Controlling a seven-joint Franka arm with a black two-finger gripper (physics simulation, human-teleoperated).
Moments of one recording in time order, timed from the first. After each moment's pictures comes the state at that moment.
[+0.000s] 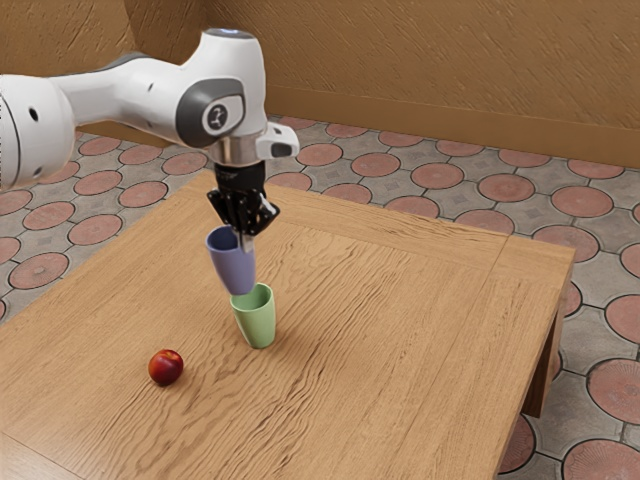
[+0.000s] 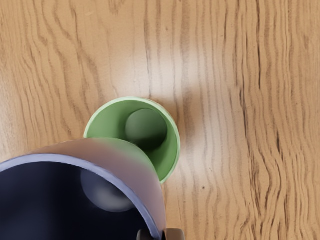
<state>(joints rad) -0.37 0.19 0.27 -1.69 0.02 1.78 -0.04</state>
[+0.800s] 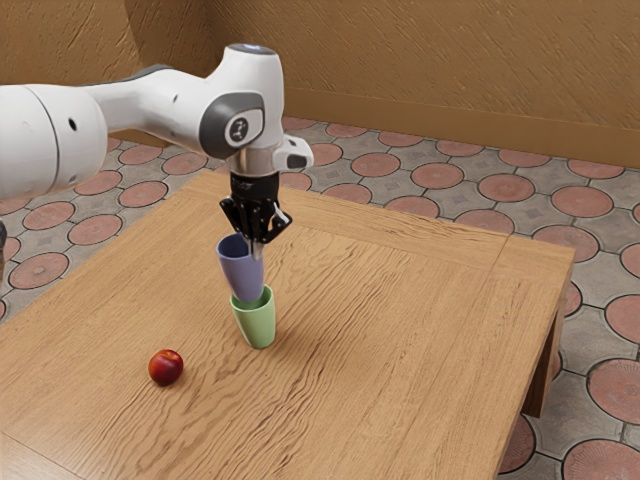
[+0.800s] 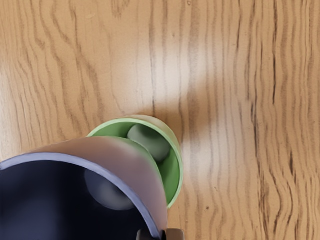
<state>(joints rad) -0.37 0.29 0.27 -1.63 0.01 1.78 -0.07</state>
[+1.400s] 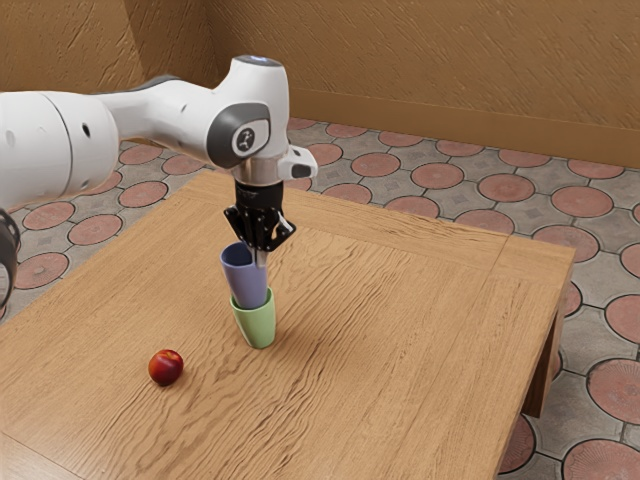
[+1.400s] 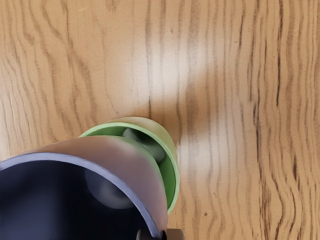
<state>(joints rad) -0.37 0.32 0.27 -1.62 0.00 1.79 -0.08</state>
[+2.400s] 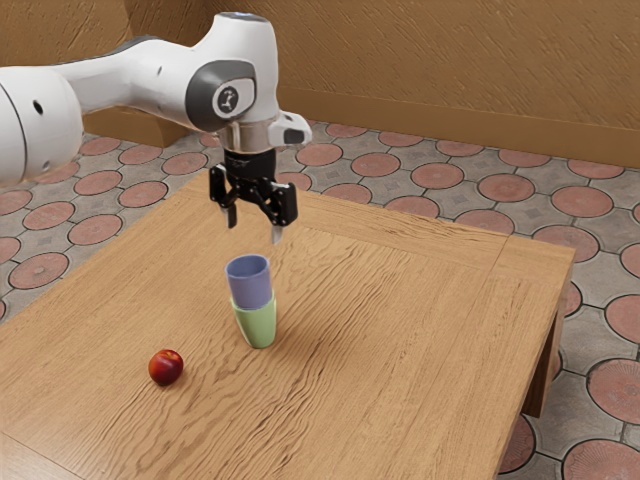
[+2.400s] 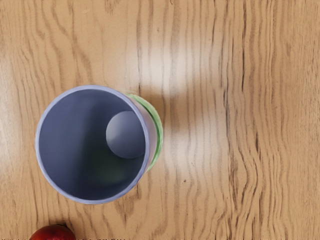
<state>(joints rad) -0.37 0.21 0.24 -1.59 0.01 1.68 -0.12</state>
